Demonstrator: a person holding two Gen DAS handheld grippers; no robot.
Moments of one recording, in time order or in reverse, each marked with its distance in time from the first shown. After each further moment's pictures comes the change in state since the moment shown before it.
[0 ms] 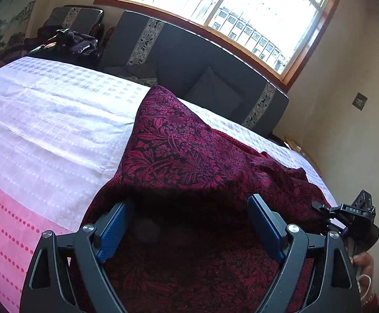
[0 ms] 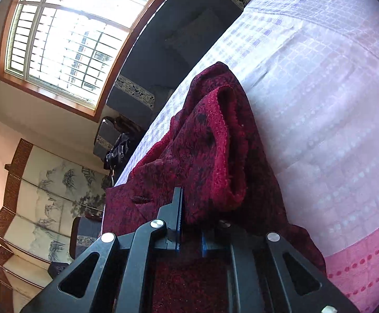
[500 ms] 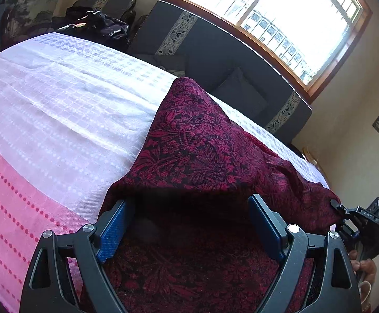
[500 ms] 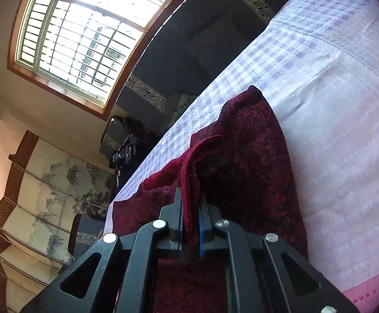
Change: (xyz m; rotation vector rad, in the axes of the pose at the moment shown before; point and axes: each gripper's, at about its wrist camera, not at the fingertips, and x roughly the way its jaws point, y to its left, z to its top) left arm 0.003 0.021 -0.006 -0.131 0.016 0.092; right arm 0.016 0.031 0.030 -0.114 -0.014 -0.020
